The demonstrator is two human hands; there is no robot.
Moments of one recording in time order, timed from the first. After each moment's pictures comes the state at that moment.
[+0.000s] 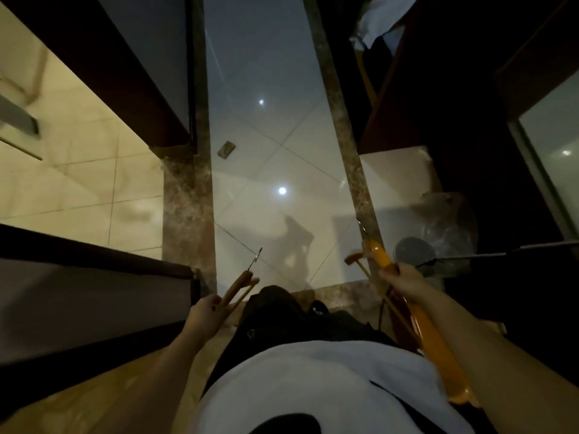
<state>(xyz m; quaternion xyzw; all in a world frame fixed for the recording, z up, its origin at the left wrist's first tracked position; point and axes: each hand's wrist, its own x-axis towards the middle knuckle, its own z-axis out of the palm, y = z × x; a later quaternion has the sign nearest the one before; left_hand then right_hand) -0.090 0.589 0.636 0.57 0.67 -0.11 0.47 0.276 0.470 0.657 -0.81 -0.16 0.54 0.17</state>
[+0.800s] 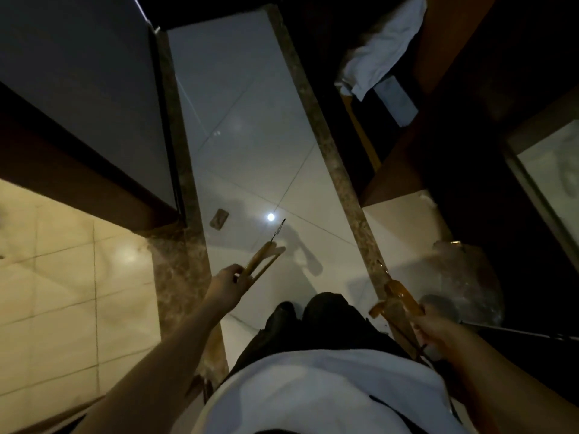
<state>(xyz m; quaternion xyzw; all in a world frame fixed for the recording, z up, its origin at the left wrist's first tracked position) 0.070 1.000 0.660 0.67 0.56 -0.08 0.47 0.361 0.742 0.651 -0.84 0.00 0.52 0.10</state>
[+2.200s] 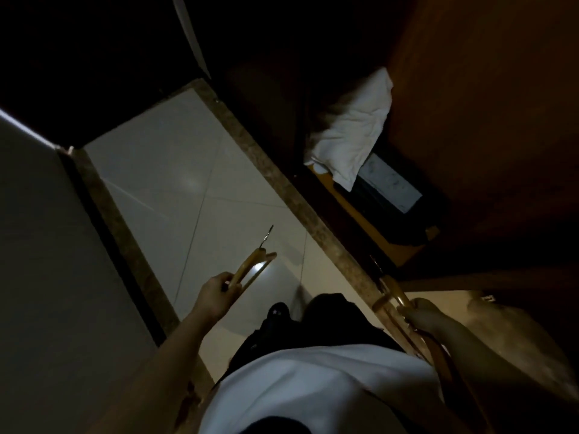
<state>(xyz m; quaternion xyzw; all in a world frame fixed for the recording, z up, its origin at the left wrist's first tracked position) 0.393 1.578 0.664 0.75 0.44 -0.15 0.47 0.598 1.242 0.653 -0.84 0.10 0.49 0.21</state>
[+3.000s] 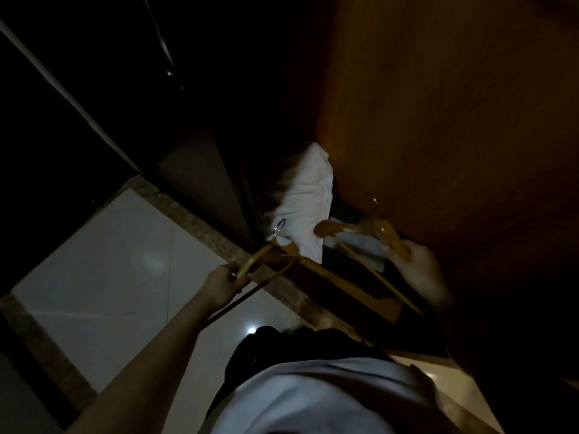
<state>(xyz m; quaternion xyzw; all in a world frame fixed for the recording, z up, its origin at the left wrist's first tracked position) 0.736 1.691 0.707 0.85 0.25 -0.22 0.40 0.854 1.363 0.725 -0.90 0.09 0.22 0.37</state>
